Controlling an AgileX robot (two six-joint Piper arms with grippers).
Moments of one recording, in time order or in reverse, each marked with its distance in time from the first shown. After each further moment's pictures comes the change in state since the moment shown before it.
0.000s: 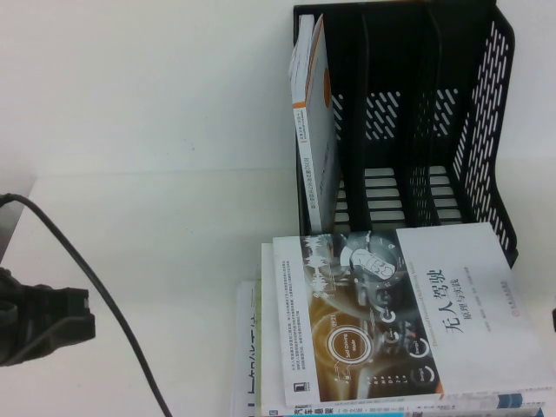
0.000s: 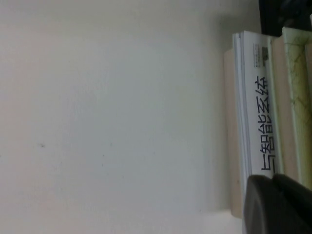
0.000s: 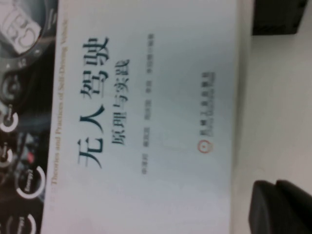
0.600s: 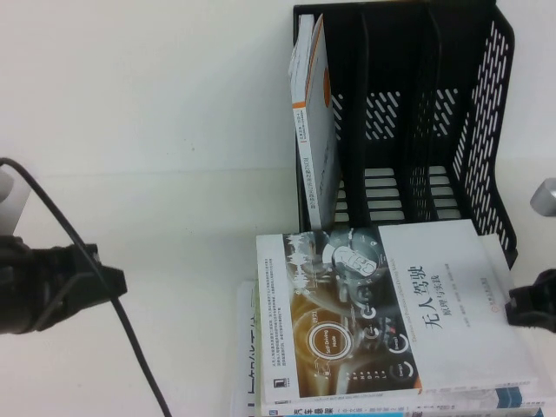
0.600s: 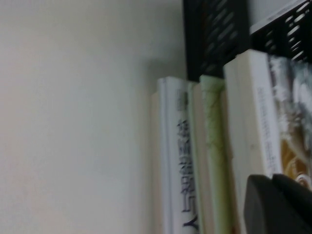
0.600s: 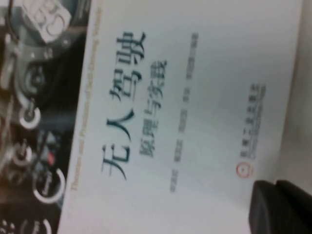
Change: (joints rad) right arm 0.108 0.110 -0.036 0.071 -0.060 -0.058; left arm 0.000 0.002 0.000 -0.266 -0.042 0.098
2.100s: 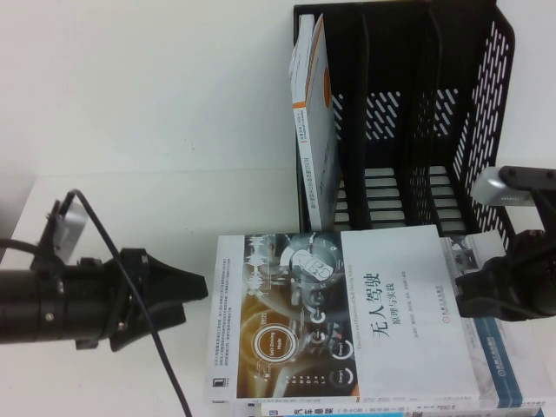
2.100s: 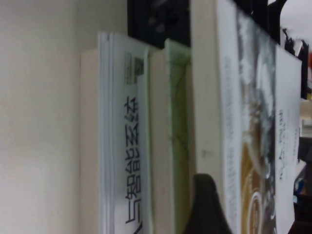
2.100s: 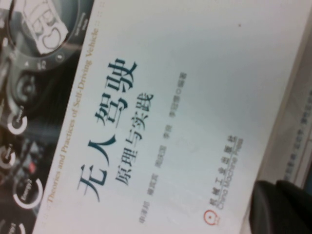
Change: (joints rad) right arm 0.121 0.126 -0.118 0.006 0.004 0.039; left arm 0.001 0.381 0.074 -0.504 0.132 0.421
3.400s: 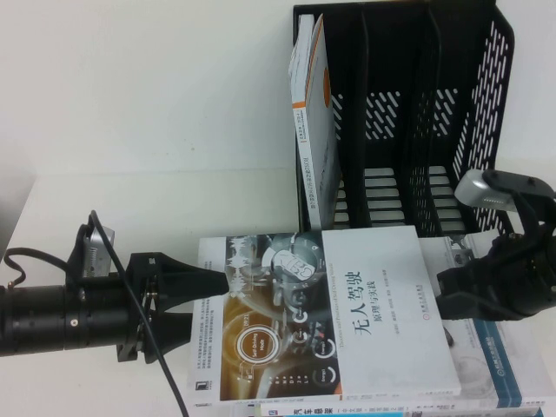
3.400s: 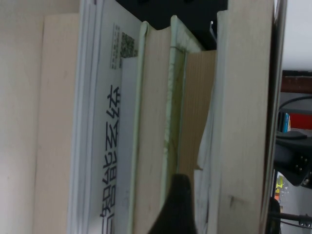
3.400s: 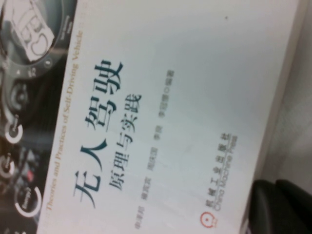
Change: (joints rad) right arm 0.006 0.072 -0.010 0.115 -0.006 -0.050; left arm 0.009 0.266 0.018 -0.214 0.198 0.201
